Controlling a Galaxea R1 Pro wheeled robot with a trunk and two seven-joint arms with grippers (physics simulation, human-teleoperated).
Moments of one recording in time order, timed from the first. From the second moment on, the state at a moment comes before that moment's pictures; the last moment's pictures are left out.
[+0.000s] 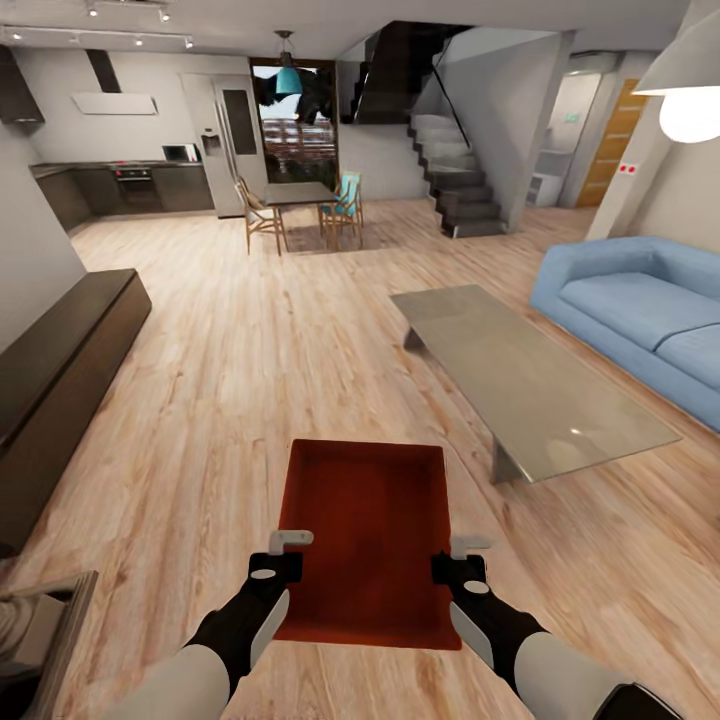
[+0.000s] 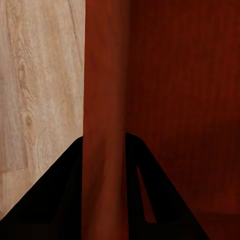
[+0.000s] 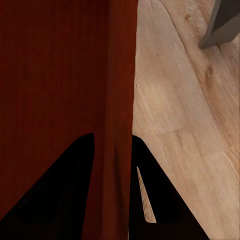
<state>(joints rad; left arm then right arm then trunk) -0.62 -0.14 -0.13 -0.47 0.05 0.16 0.28 -0.70 0.03 0.61 -0.27 -0.54 -0.09 -0.28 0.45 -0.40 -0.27</state>
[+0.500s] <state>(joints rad) -0.62 -0.14 -0.13 -0.47 0.05 0.16 0.28 -0.70 0.03 0.61 -0.27 -0.54 -0.10 -0.28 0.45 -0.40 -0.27</state>
